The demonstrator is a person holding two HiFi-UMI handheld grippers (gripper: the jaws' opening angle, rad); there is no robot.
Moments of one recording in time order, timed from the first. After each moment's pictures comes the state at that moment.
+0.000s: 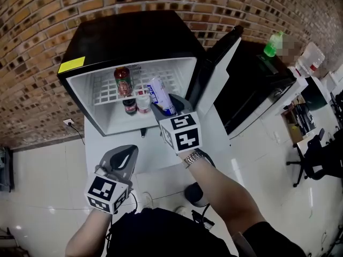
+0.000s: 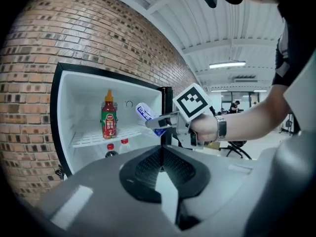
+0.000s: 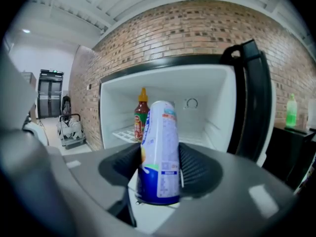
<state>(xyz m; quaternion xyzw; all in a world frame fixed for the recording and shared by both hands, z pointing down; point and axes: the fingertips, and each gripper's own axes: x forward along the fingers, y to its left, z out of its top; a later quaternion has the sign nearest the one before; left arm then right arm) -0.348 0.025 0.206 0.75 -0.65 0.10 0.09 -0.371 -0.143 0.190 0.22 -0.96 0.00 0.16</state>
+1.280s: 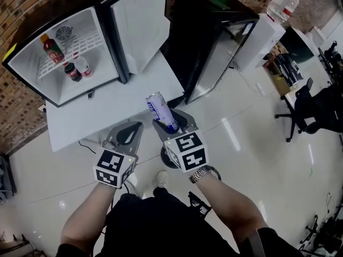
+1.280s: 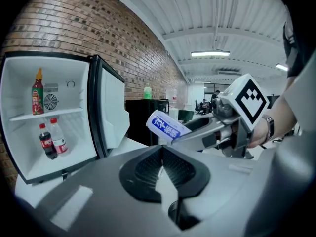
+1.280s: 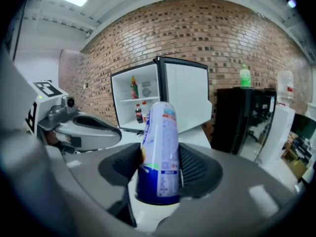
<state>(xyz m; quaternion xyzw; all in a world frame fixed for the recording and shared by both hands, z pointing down) -0.076 -0.019 0.291 0.80 -0.57 0.15 0.12 -0.033 -0.069 0.301 0.25 -0.94 0.09 0.21</state>
